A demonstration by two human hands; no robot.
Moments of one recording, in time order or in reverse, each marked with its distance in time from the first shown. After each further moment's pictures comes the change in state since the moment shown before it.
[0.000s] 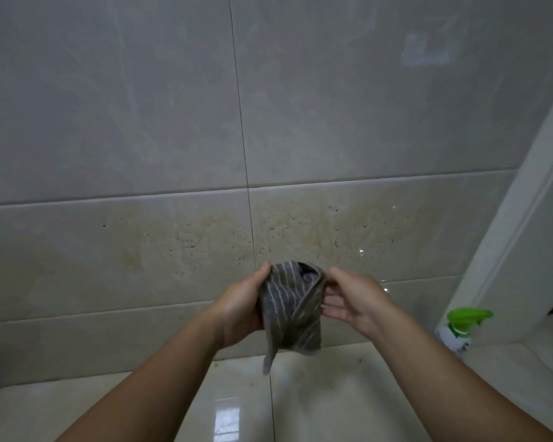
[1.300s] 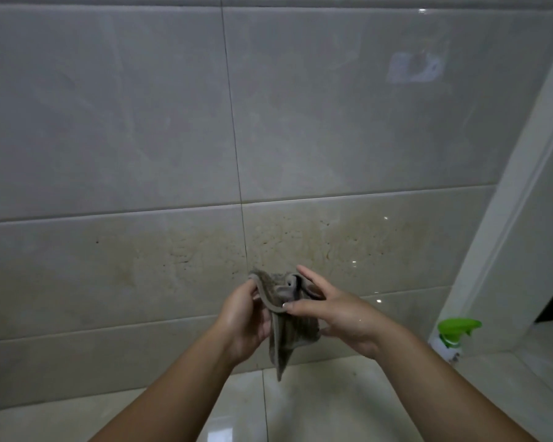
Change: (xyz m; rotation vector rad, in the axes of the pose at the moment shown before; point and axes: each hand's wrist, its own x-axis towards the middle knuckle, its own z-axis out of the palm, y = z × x) left_hand 0.003 0.001 0.018 -0.396 0.050 0.084; right_hand -0.046 -0.020 0.006 -0.359 -0.339 -0.152
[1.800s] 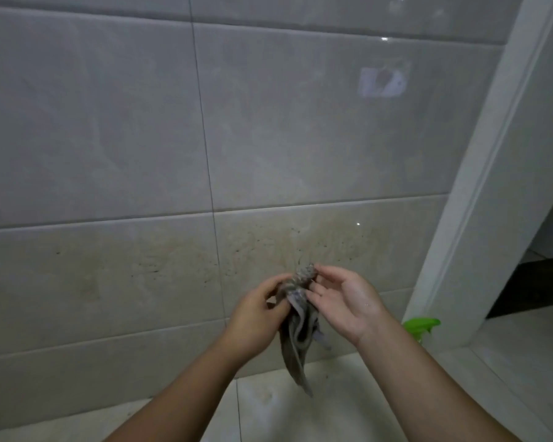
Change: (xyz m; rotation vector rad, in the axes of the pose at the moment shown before) left_hand 0.007 -0.026 0.032 0.805 -0.152 0.544; right_hand 0.005 -0.004 -0.034 1.056 0.220 -0.068
